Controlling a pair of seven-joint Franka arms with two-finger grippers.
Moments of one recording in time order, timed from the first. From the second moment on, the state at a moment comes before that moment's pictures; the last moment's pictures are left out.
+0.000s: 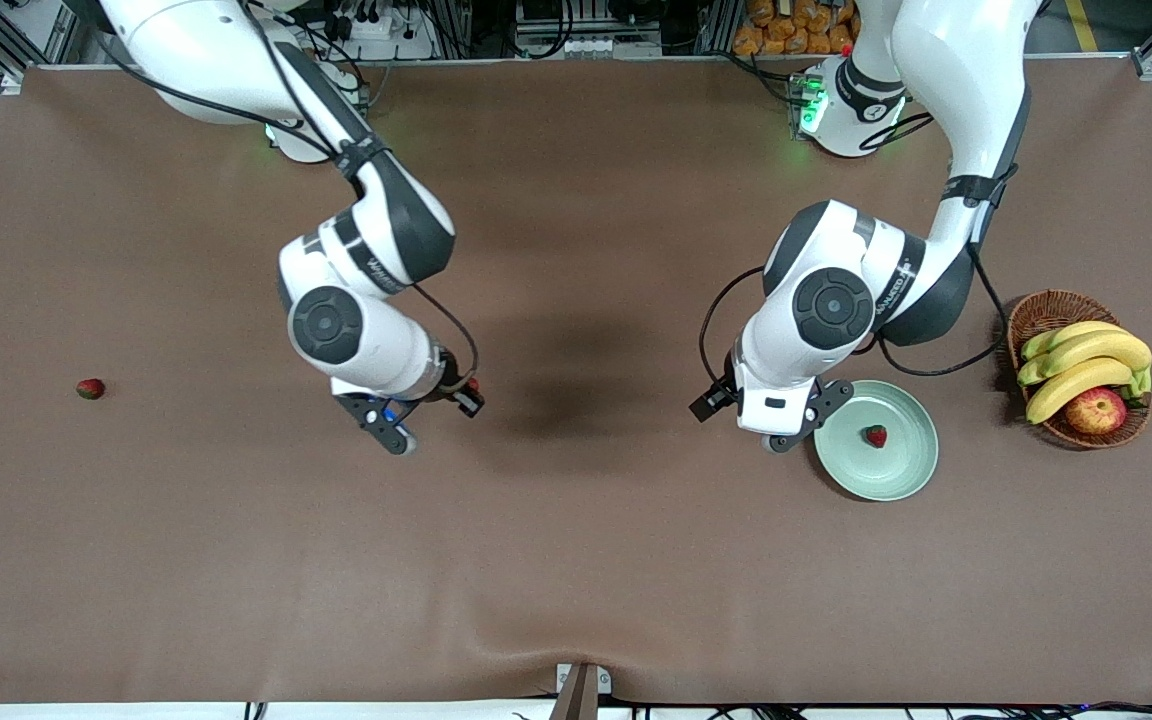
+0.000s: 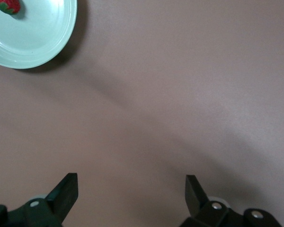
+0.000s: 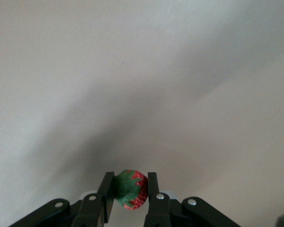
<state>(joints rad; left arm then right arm) -0.34 0.51 -0.16 -1.54 -0.02 1.99 -1.12 0.34 0.58 0.21 -1.50 0.09 2.06 1.23</state>
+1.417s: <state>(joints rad) -0.34 0.52 -0.16 -1.53 -0.03 1.99 -1.12 0.58 0.81 0.17 -1.50 0.07 2.39 1.49</state>
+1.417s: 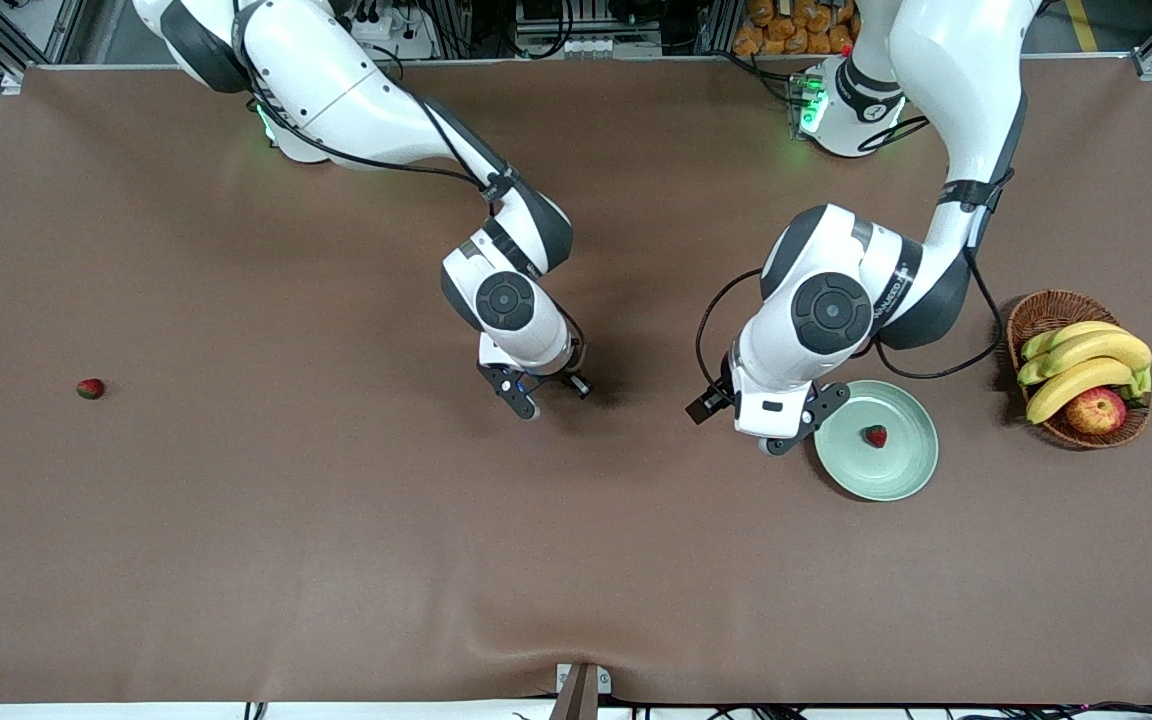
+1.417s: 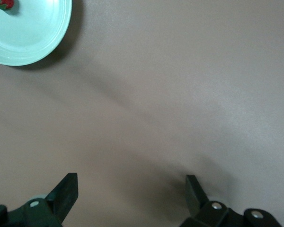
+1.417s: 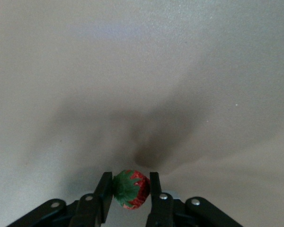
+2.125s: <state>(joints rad) -0.36 0.53 -0.16 -1.53 -0.03 1.99 -1.15 0.54 0.79 0.15 -1.36 0.07 2.15 1.50</state>
